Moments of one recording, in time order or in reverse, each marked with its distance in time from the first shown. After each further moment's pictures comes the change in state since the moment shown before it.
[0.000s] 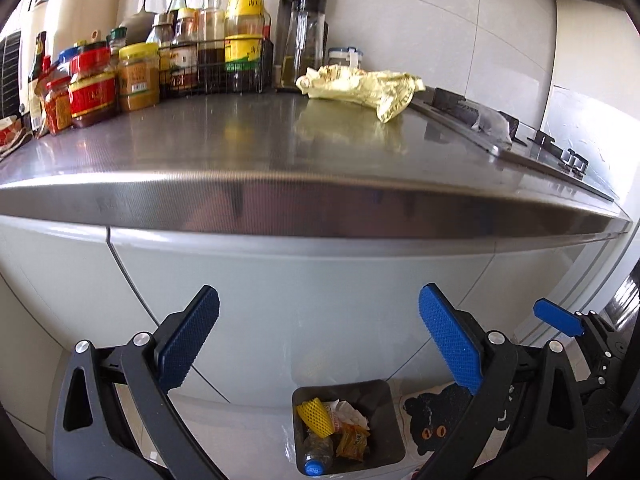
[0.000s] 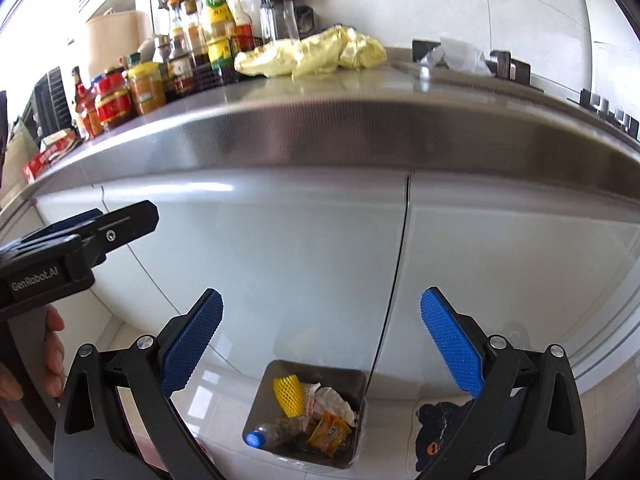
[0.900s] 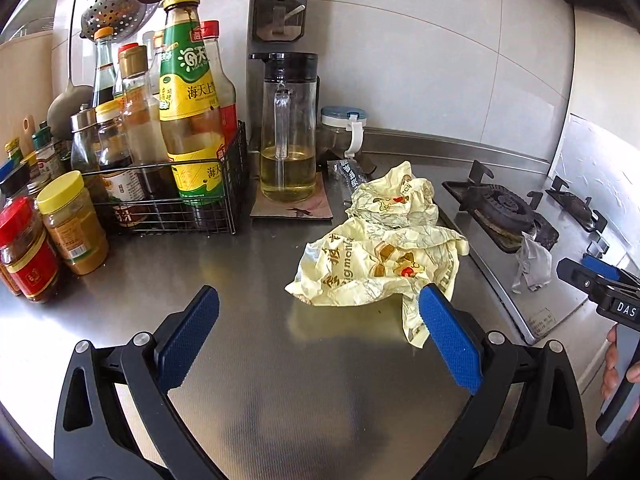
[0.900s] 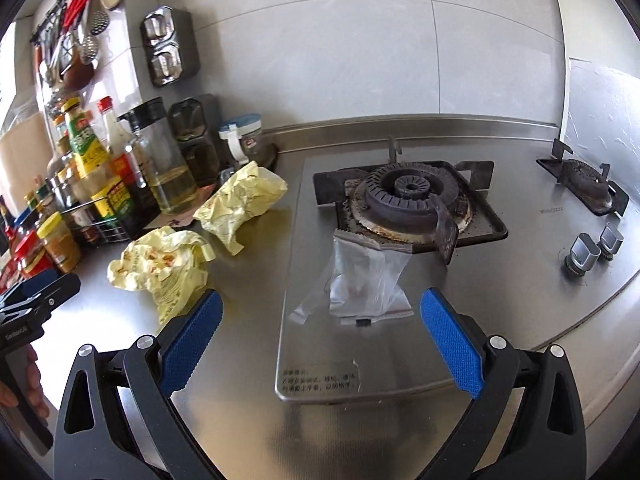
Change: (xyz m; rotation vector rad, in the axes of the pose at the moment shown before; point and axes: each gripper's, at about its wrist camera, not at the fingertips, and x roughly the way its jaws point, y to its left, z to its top) left arm 0.095 0.006 0.211 0.054 0.024 -0.027; right arm 0.044 -0.118 0.229 0.156 -0.018 -0.150
